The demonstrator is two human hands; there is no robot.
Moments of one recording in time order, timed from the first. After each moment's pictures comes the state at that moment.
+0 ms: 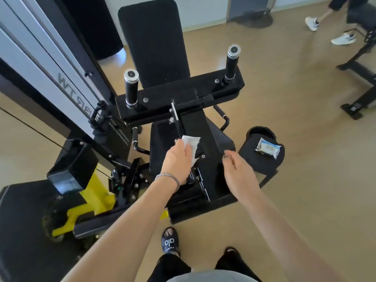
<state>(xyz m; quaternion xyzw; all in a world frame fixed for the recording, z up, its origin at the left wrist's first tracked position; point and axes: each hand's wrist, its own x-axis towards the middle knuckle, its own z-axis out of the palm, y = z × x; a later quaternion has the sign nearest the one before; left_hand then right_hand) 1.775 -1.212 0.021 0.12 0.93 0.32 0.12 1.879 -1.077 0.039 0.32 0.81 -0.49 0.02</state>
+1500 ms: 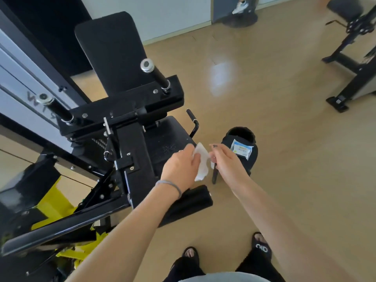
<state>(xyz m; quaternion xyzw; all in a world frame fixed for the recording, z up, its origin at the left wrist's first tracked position) 1.853 -1.018 0.038 0.23 0.93 0.24 0.14 1.912 -0.888 0.028 0.30 0.70 -0.65 0.03</state>
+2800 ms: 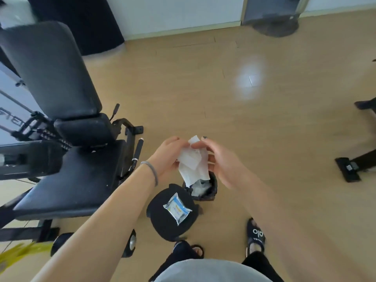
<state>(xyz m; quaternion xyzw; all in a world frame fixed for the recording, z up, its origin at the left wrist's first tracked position) 1.604 -0.509 0.025 -0.18 0.73 0.60 0.27 1.652 -0.357 0.026 0.18 0.61 -0.75 0.20</state>
